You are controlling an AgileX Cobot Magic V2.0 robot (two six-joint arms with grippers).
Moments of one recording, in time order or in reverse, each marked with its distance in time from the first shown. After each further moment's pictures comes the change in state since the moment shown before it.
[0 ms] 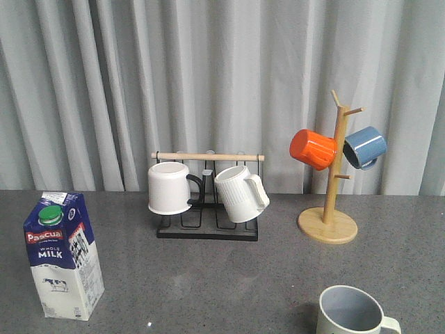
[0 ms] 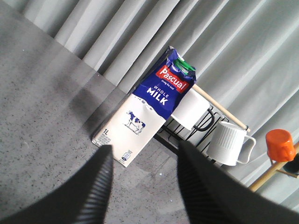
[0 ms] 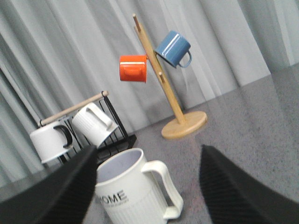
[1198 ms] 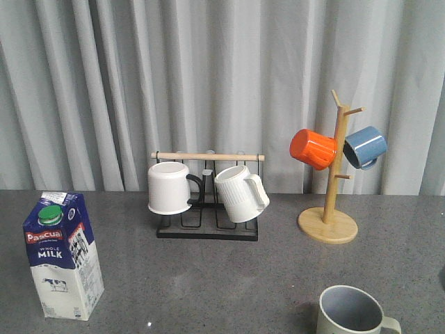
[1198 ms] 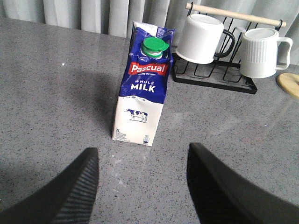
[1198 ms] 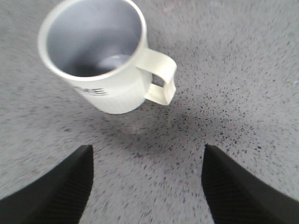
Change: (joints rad) left arm 0.000 0.593 -0.756 0.009 0.593 0.509; right arm 0.000 1.048 -0.779 -0.094 0.790 -0.294
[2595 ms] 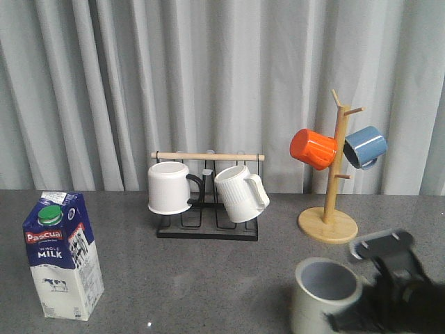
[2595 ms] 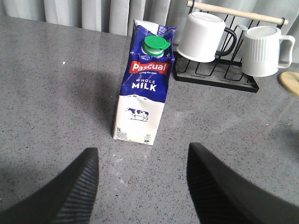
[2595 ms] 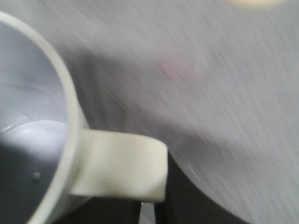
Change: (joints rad) left arm 0.000 0.006 0.000 0.003 -0.001 0.000; right arm 0.154 0.462 -0.152 0.008 -0.478 -0.183
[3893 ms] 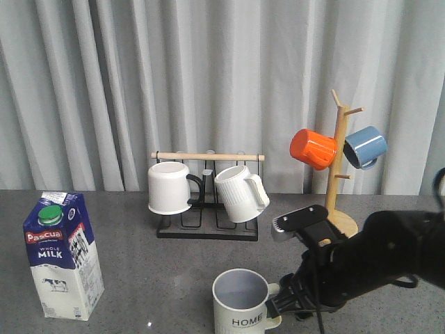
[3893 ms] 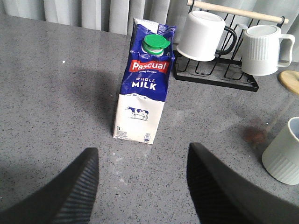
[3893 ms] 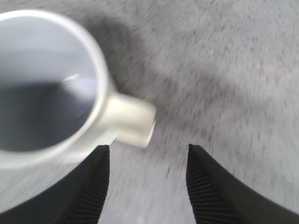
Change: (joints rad) left arm 0.000 0.000 0.000 0.000 0.004 0.000; right arm 0.146 0.127 -0.345 -0.009 0.477 0.050
